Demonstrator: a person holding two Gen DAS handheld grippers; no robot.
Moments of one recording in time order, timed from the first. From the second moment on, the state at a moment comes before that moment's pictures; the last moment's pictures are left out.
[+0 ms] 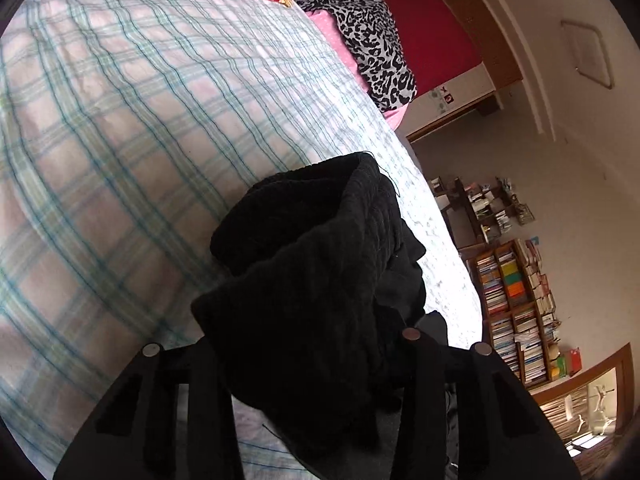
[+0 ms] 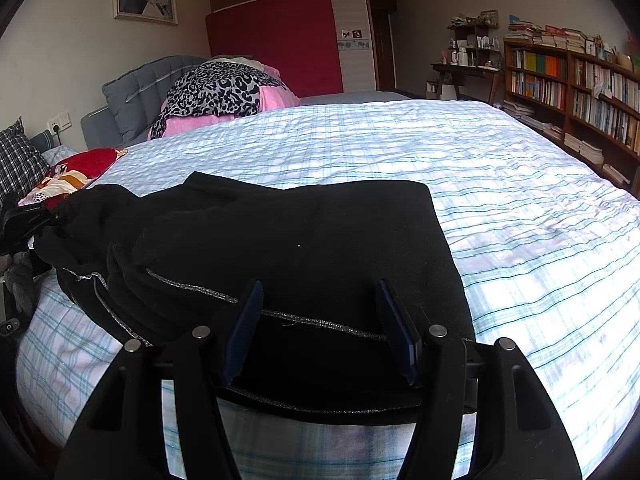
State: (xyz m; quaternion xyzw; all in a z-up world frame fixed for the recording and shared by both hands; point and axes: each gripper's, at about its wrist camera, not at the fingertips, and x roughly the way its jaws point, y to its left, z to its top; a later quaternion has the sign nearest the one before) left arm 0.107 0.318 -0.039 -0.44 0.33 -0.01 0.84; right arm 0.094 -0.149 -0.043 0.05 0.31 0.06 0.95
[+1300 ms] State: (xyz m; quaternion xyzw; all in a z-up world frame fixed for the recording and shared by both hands) left arm 0.112 -0.100 0.051 -0.02 0.30 -0.06 0.95; right arm 0.074 -0.220 -0.042 0.16 0.28 0.10 0.94
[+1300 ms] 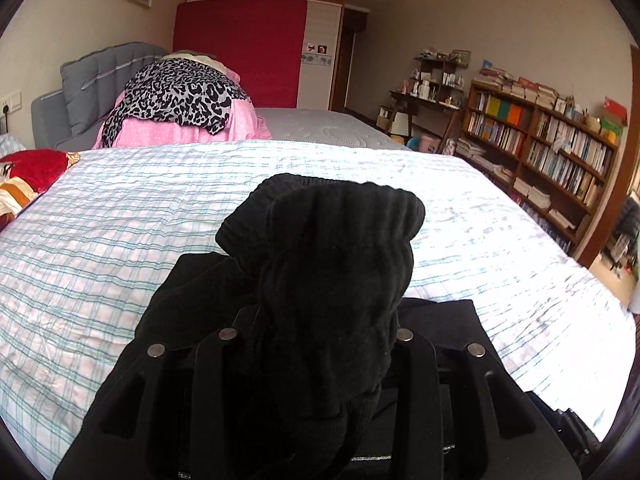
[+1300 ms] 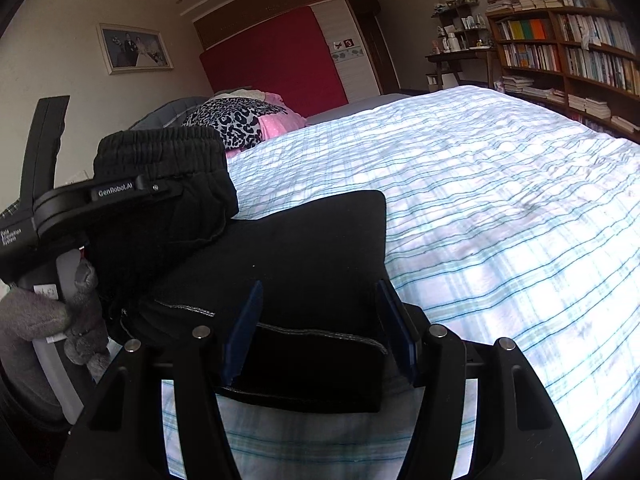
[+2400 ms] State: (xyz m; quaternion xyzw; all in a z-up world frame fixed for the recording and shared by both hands) left arm 0.069 -0.129 0.018 -0.02 0.33 -0.30 0.89; right arm 0.074 -0.272 -0.035 0.26 0.29 0.10 0.92
